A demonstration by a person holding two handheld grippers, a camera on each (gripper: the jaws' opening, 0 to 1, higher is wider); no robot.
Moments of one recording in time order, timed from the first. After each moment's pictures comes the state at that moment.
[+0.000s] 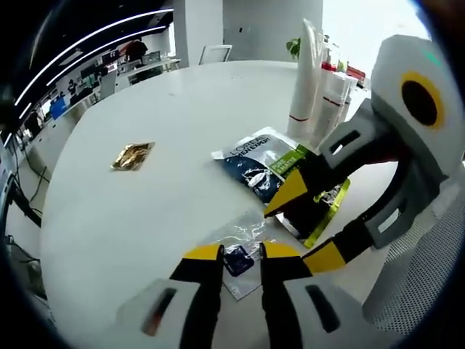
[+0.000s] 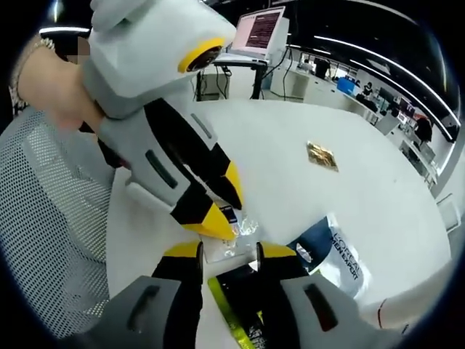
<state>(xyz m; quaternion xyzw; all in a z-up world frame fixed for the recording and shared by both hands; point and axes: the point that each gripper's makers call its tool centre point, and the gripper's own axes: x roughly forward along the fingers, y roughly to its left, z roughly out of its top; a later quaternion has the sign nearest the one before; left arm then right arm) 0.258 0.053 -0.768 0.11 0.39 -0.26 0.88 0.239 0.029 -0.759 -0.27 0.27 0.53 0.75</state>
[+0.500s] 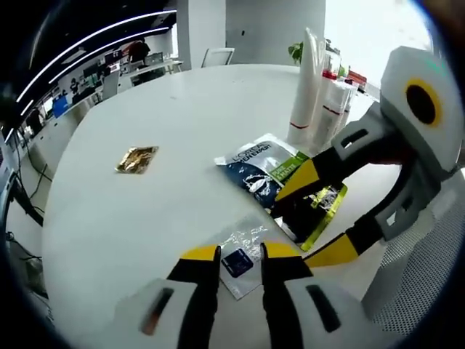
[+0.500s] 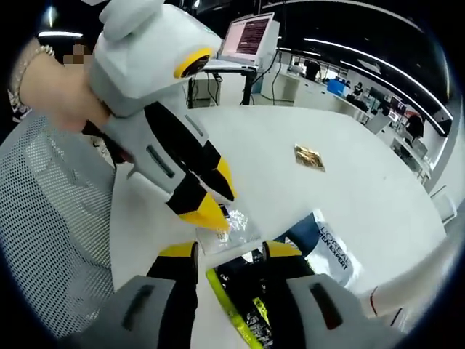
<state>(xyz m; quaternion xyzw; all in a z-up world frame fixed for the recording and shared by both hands) 0.256 0.054 -0.754 0.10 0.38 -0.26 0.88 0.235 0.013 -0.743 -0.25 0.26 0.51 0.78</state>
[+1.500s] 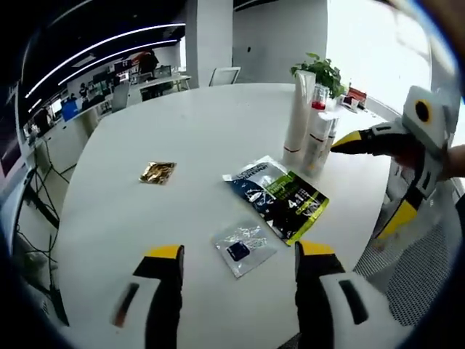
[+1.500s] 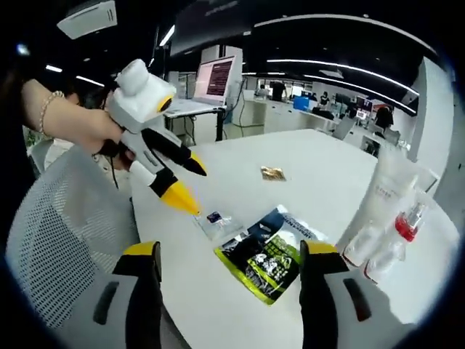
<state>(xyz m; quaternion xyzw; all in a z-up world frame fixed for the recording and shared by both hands) 0.230 0.076 -0.706 0.08 0.34 -0.25 0.90 0.200 -0.060 -0.663 -0.15 0.20 0.45 0.86</state>
